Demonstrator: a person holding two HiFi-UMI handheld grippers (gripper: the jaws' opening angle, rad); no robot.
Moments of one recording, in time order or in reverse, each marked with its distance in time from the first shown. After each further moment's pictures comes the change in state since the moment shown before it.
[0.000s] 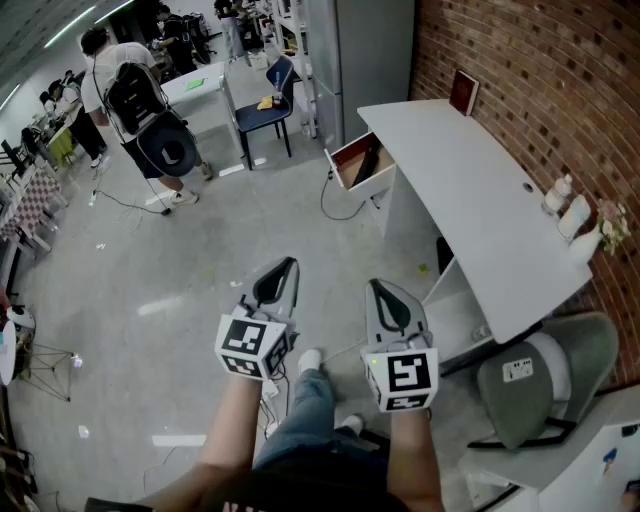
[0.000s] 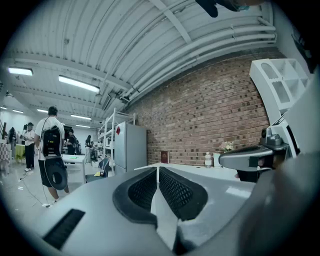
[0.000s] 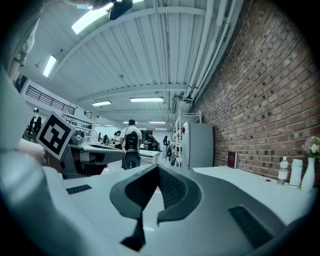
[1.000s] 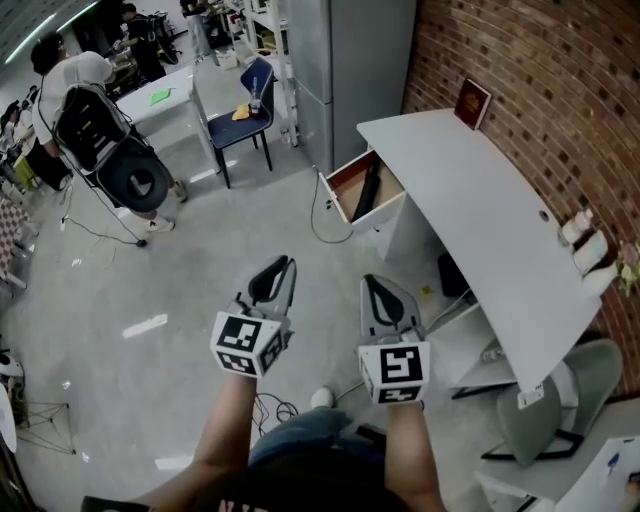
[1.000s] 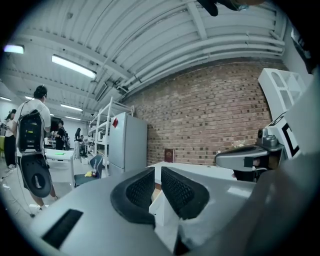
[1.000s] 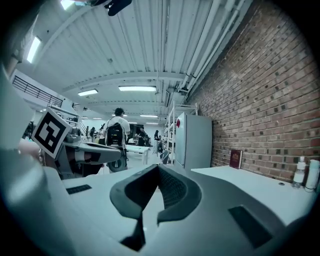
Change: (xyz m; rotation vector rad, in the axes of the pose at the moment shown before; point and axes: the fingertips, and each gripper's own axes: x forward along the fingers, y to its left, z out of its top) left arm 0.193 0.217 -0.012 -0.032 0.026 -0.126; right arm 0.287 -0.016 0.006 -0.005 0.061 -0.115
